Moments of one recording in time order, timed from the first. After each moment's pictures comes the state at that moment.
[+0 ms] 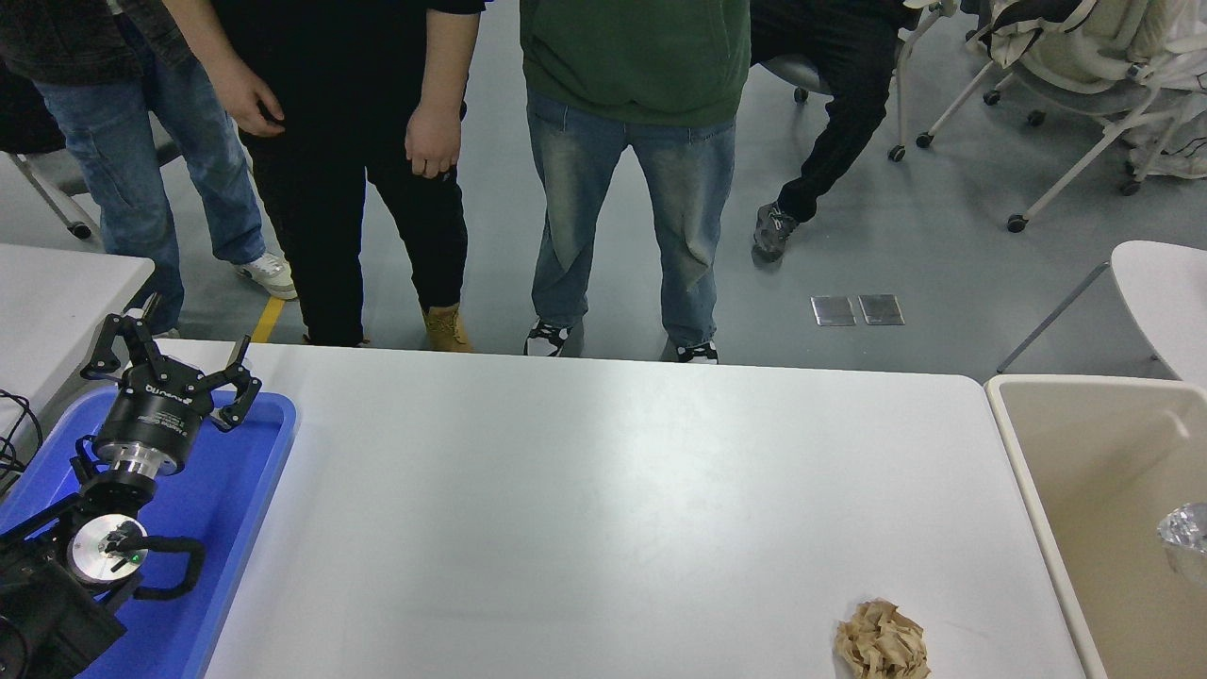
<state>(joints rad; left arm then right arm) -0.55 0.46 -0.62 -0.39 -0.23 -0.70 -0.59 0.53 -0.40 -0.24 -0.23 -0.44 0.06 0.09</state>
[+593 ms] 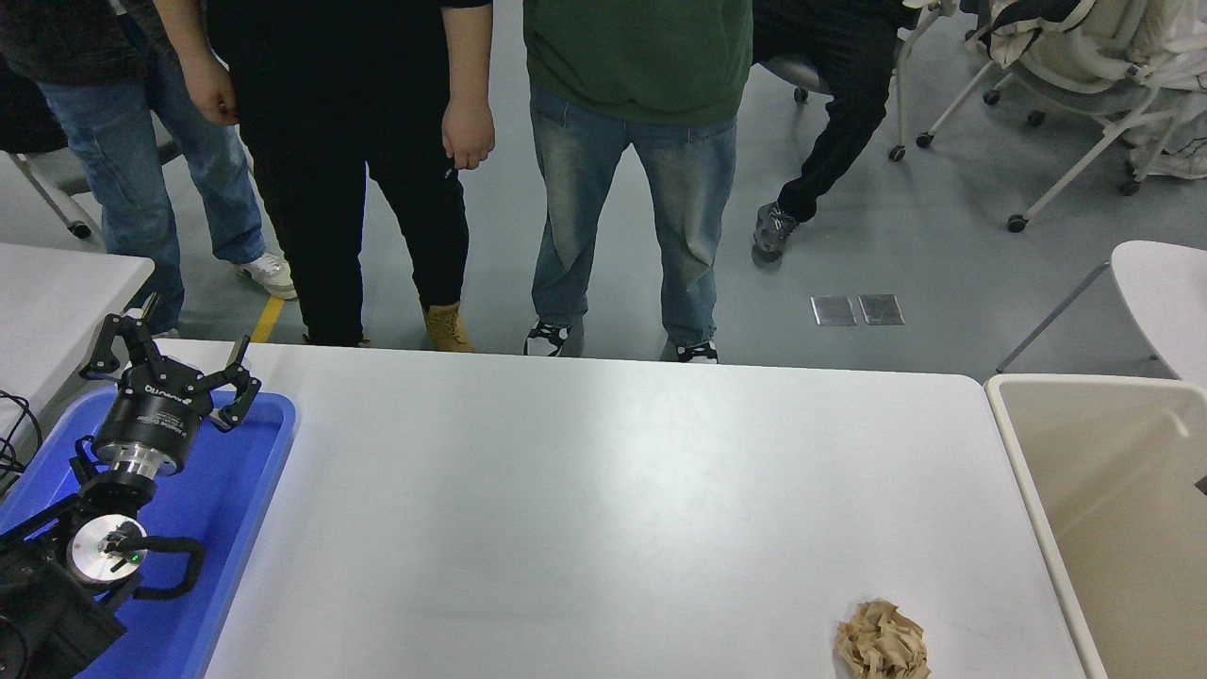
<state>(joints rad) -0.55 0.46 -0.62 -0.39 -0.23 -0.70 -0.59 0.66 -0.49 -0.23 -0.02 -0.44 0.05 0.09</state>
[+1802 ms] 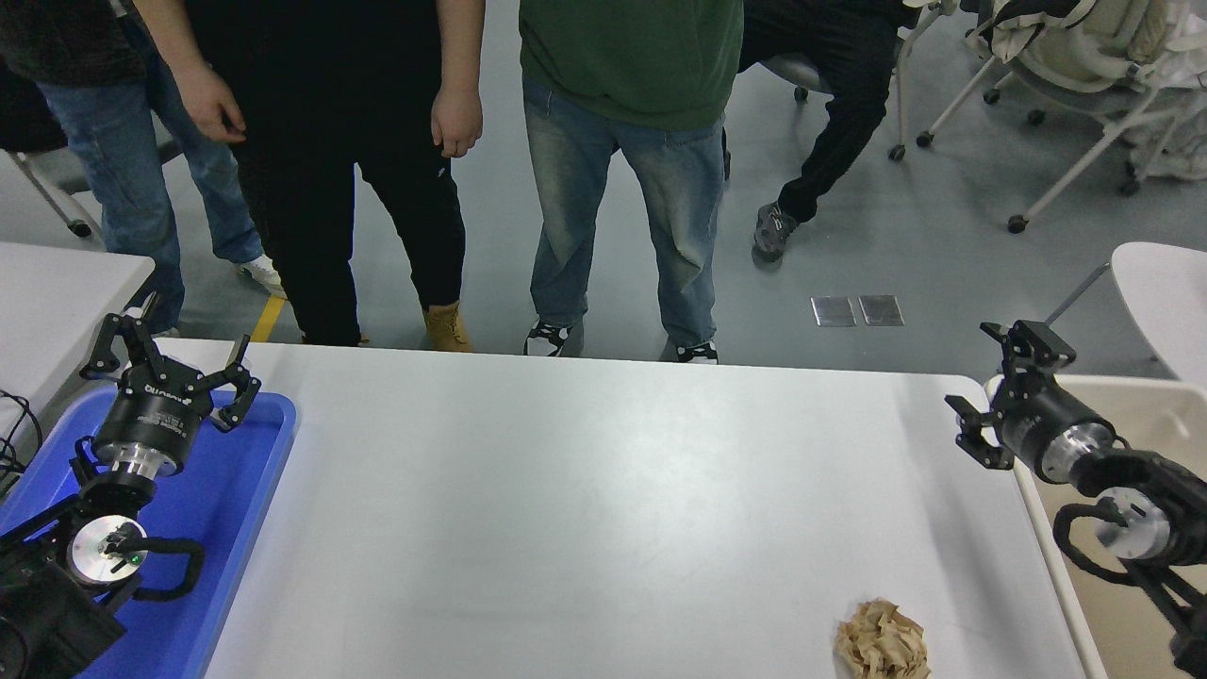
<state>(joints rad) -0.55 0.46 -0.62 -0.39 -0.23 -0.70 -0.59 0.43 -0.47 0.96 0.93 -0.35 0.01 0.10</state>
